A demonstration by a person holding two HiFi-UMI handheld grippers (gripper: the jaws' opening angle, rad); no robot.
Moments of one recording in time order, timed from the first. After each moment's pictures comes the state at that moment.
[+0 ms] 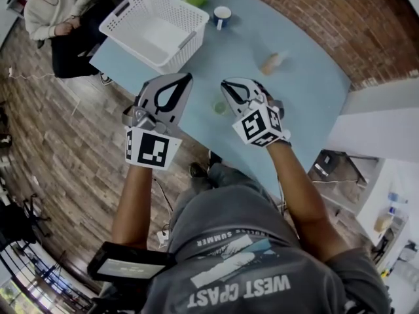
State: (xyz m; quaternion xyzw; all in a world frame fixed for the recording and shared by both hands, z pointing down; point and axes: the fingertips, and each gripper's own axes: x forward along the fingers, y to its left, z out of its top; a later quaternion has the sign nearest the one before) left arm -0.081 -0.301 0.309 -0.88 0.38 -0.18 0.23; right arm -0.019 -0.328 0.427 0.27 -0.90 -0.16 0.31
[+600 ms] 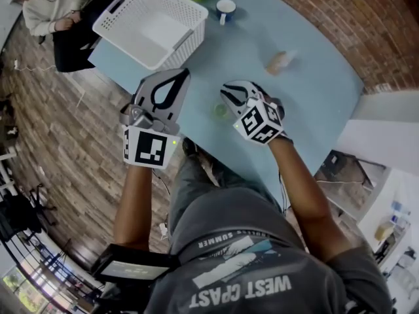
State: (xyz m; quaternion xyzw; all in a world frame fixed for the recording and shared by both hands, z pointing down) left arm -0.076 -0.338 0.326 -0.87 0.39 -0.22 0.22; right arm -0.015 -0.341 0.497 0.20 -0.91 -0.08 0.35
